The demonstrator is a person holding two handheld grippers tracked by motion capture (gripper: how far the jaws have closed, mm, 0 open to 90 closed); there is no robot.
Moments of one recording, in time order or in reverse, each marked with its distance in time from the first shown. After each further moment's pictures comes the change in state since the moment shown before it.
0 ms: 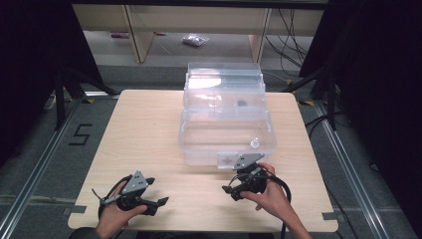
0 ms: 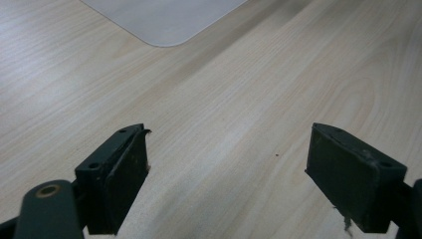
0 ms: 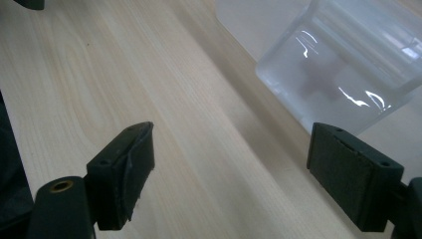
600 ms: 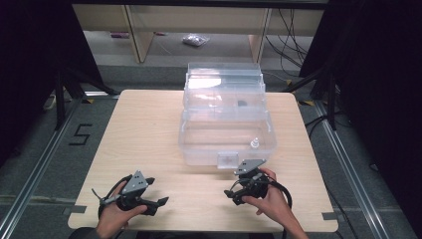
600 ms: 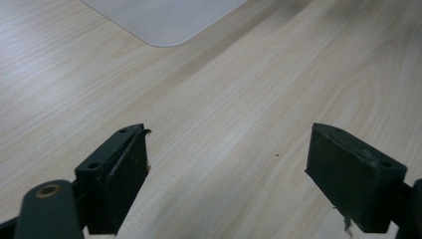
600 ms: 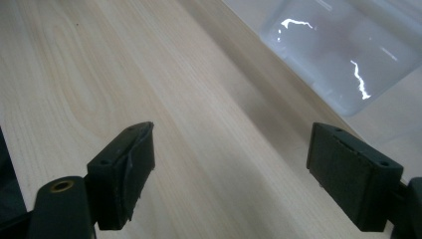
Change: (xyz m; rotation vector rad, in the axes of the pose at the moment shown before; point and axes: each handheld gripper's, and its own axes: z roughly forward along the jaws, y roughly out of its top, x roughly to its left) left arm 0.000 0.000 0.000 0.004 0.001 -0.002; right arm 0.000 -0.019 0.009 0.006 -0.011 0.018
